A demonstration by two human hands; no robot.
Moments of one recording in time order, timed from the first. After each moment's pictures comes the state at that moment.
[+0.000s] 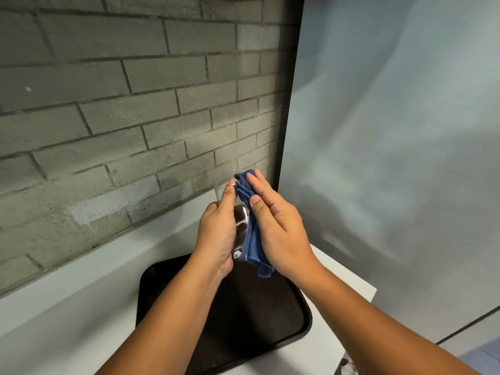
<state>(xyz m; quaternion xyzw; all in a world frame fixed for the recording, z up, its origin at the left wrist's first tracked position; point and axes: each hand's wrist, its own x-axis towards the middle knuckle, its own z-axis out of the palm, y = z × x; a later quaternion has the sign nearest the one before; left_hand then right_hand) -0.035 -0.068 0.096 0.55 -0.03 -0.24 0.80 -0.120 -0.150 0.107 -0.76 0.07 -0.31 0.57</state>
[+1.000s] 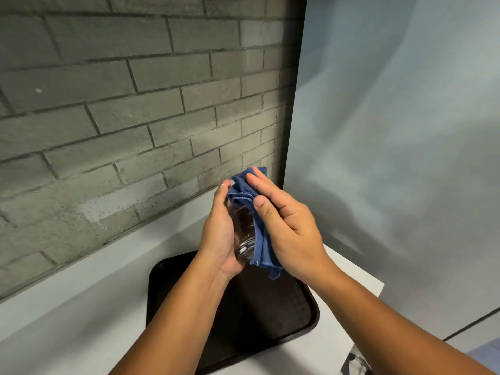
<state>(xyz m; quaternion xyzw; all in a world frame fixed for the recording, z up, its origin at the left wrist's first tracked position) -0.036 -0.058 0.097 0.44 -0.03 -0.36 0.82 -0.133 -0.147 0.108 -0.73 0.03 -0.32 0.60</state>
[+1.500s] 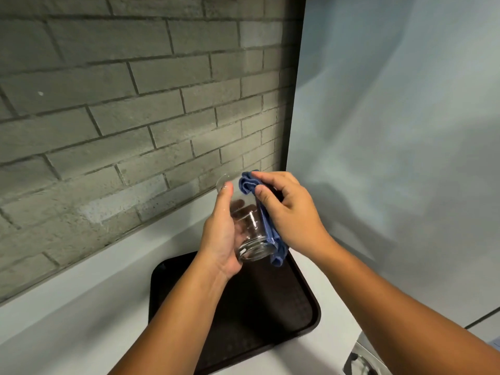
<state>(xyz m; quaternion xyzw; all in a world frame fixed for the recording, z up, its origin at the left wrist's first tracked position) -0.034 -0.058 0.088 0.47 -0.01 -0.33 0.82 -0.118 -0.166 0.126 -0.82 0.09 -0.32 0.46</state>
